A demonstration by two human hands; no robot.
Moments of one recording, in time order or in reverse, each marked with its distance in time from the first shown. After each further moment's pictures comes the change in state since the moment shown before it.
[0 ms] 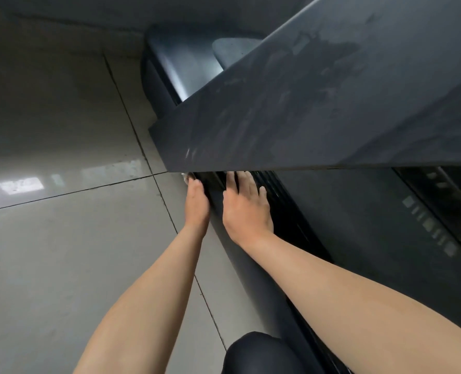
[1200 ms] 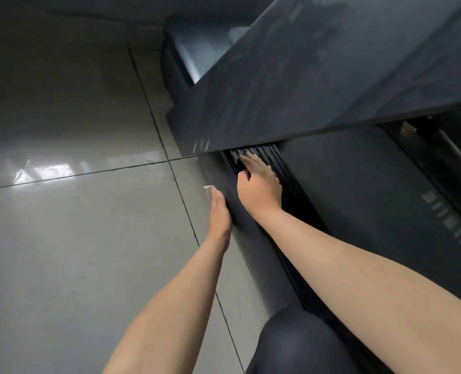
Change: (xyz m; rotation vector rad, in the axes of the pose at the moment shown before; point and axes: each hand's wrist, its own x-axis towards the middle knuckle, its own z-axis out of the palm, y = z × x) left_hand -0.081 -0.041 0.012 0.019 -0.106 -0.218; right_hand 0.000 0.018 -0.011 0.675 0.027 0.168
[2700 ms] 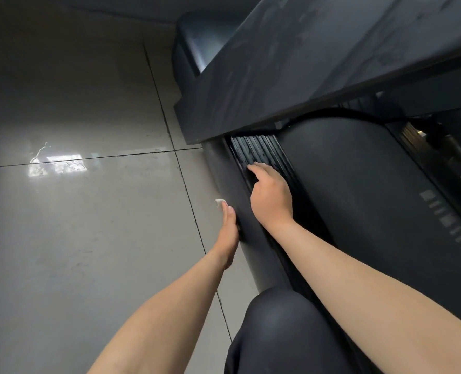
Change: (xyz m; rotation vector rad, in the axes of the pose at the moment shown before) left_hand -0.065 -0.046 0.013 0.026 -0.170 -0.137; right_hand -0.047 0.049 -0.009 -0.110 0.114 -0.292
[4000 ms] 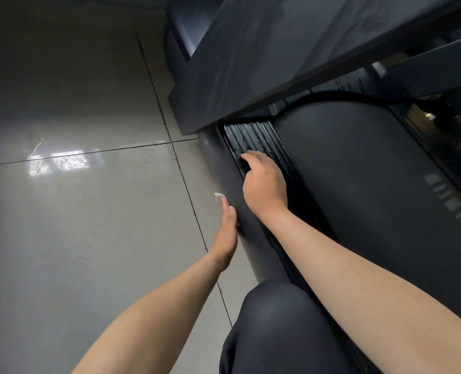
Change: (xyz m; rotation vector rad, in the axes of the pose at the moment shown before) left_hand -0.020 -0.008 0.011 0.049 0.025 0.161; right_hand -0.001 -0.002 0.000 -0.009 0.005 0.000
